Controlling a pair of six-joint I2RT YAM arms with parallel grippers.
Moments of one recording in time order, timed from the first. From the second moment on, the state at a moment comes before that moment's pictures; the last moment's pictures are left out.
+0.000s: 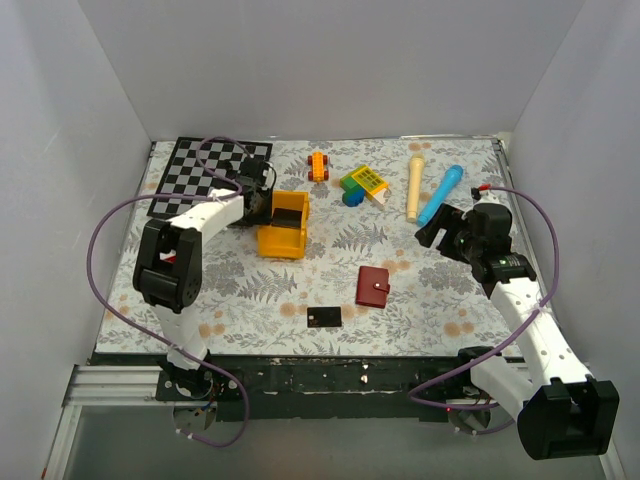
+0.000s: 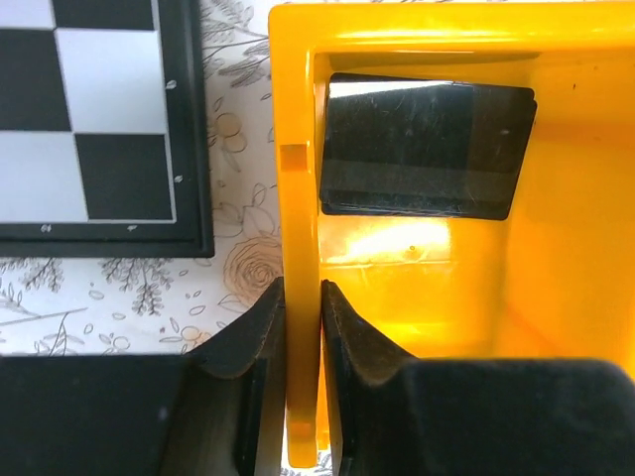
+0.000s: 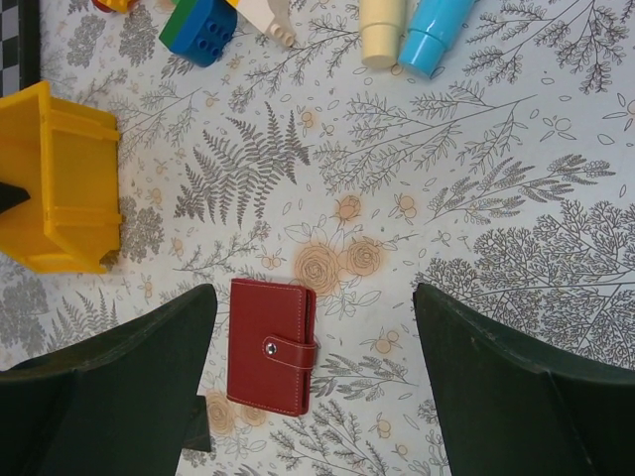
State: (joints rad) left arm -0.33 1.89 1.36 -0.49 -0.08 -0.18; right arm 0.12 0.95 0.73 -0.39 -0.15 0.50
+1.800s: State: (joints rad) left arm -0.79 1.19 0.87 -0.06 0.06 -0.43; right arm 0.48 1.04 0.80 -0.70 0.10 0.58
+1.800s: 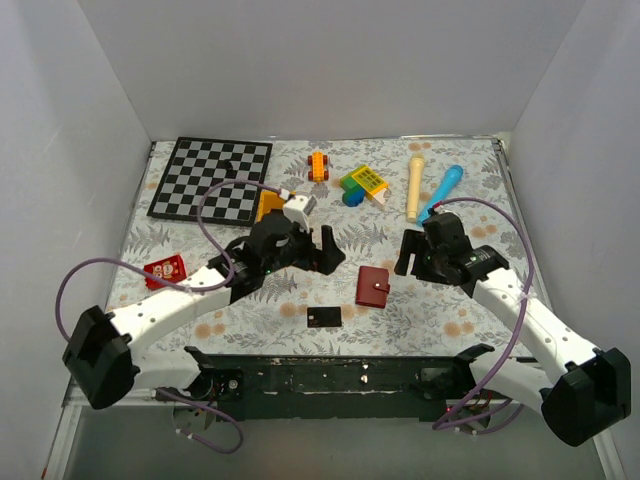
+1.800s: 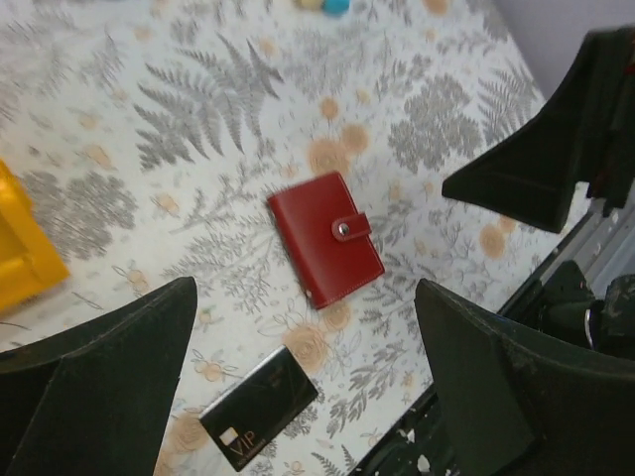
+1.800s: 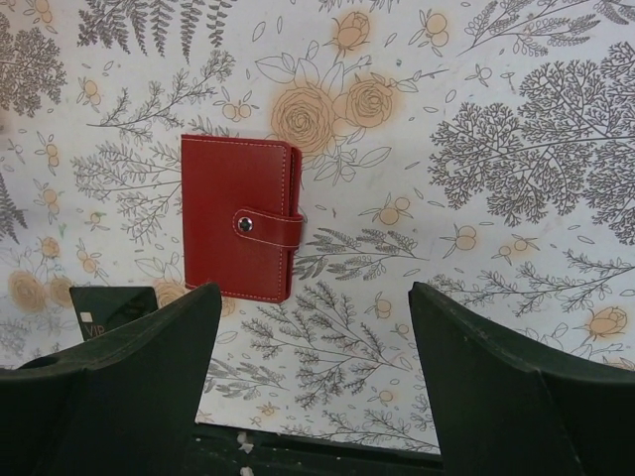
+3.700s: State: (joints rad) left arm -0.96 1.83 0.85 0.36 -0.02 -0.82; right arm 0.56 1.37 0.78 -0.51 0.03 0.72
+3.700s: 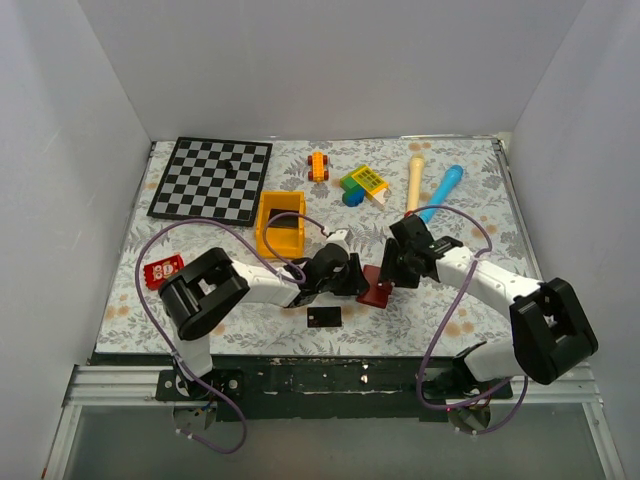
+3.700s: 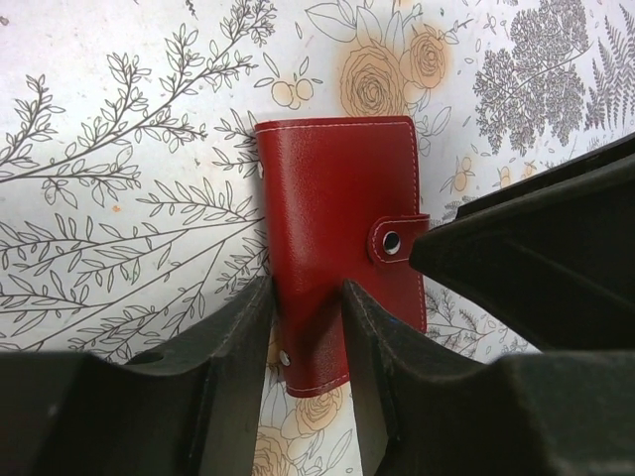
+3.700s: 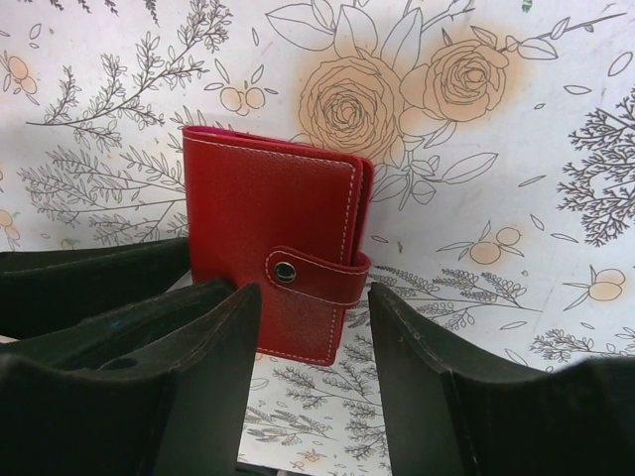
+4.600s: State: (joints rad) left arm -0.96 1.86 0.88 0.35 -0.03 -0.81; right arm 0.64 1.54 0.93 -0.67 0.15 0.74
